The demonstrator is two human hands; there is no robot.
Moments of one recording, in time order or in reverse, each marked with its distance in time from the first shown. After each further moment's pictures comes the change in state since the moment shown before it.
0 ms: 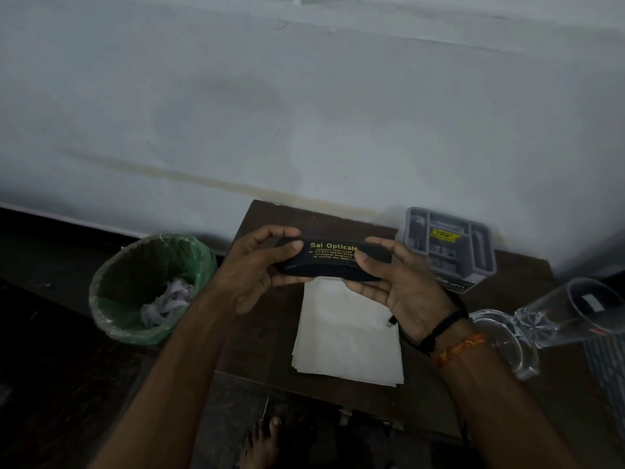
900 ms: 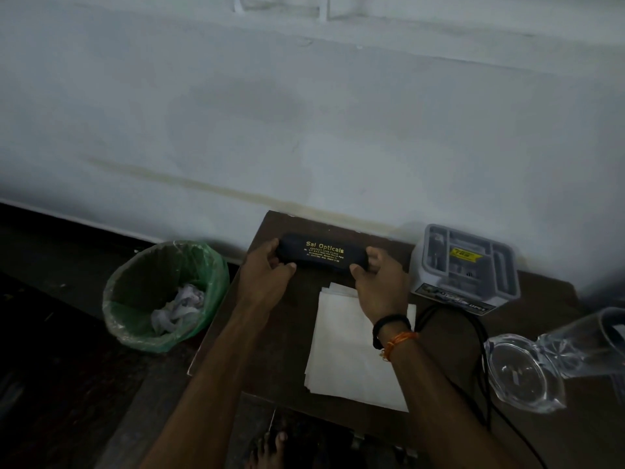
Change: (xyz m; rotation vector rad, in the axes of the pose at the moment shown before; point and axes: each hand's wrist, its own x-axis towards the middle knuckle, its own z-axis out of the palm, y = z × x) left_hand 0.038 -0.033 -0.026 0.619 0.446 0.175; right_hand 0.072 0.049 0.026 -0.839 0.400 -0.395
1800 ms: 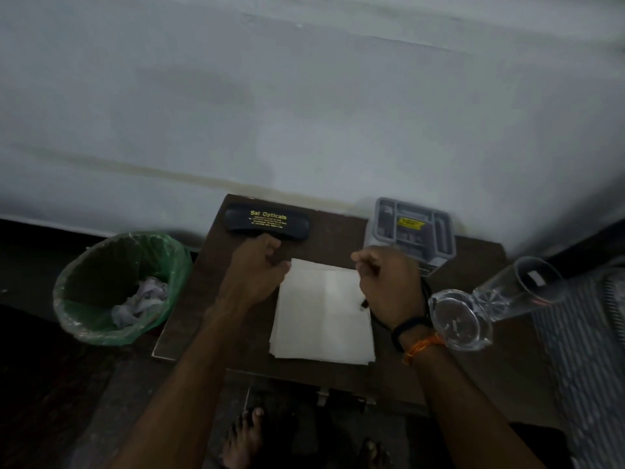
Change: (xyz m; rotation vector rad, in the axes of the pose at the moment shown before) left_hand -0.036 0.020 0.019 0.427 -0.227 0.200; right_hand -0.036 0.024 -0.085 -0.269 0.022 -0.299
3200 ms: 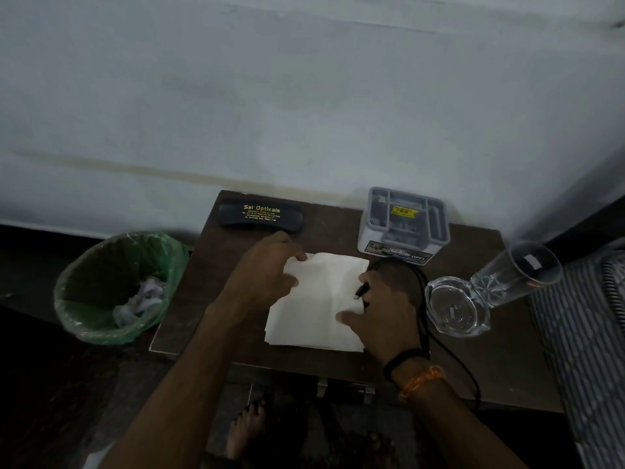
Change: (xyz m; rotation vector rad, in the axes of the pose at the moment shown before) left_hand -0.017 0.027 0.006 0.350 -0.147 0.302; right_hand -0.057 0.011 0.002 -0.159 -0.255 0.247
